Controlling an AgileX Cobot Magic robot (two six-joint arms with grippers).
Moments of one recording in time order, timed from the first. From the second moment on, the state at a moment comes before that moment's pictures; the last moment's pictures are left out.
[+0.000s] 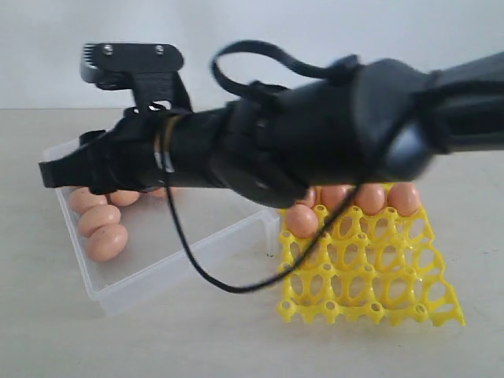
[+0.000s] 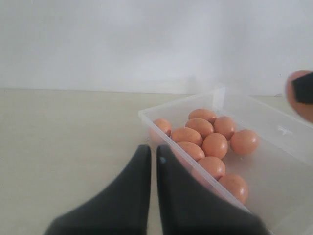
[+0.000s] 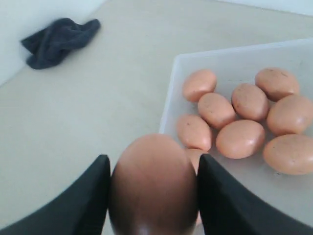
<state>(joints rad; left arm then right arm) -0.01 0.00 0.00 0.04 0.21 -0.08 0.79 1.86 -1.23 -0.36 -0.12 0.69</state>
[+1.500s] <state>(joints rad) -0.01 0.00 0.00 0.04 0.21 -0.08 0.28 1.65 -0.62 -0.38 -0.30 0.03</state>
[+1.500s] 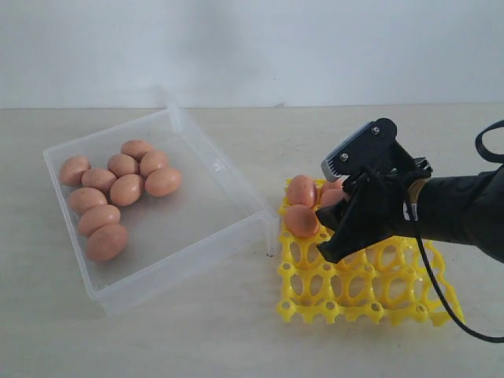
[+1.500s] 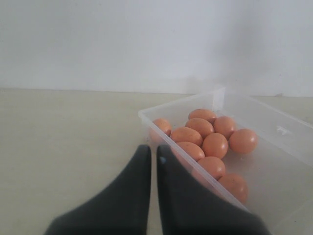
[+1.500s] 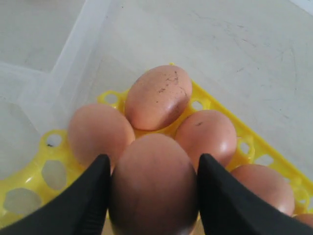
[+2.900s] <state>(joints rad) -0.01 0.00 0.00 0.04 0.21 -0.08 0.28 1.71 -0.62 -0.25 -0.33 -0.05</state>
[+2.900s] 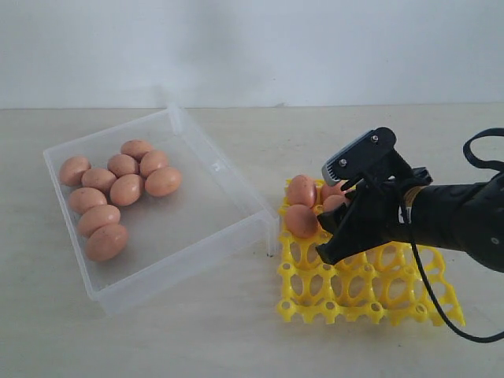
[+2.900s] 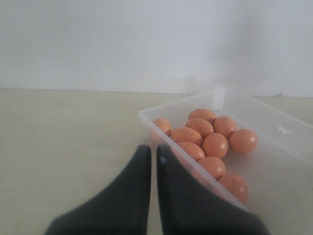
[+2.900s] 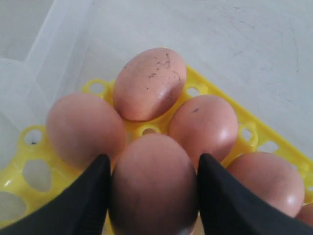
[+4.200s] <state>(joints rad) -0.01 0.00 0.00 0.04 0.21 -0.08 0.28 1.61 -0.62 -0.08 -0.05 0.09</state>
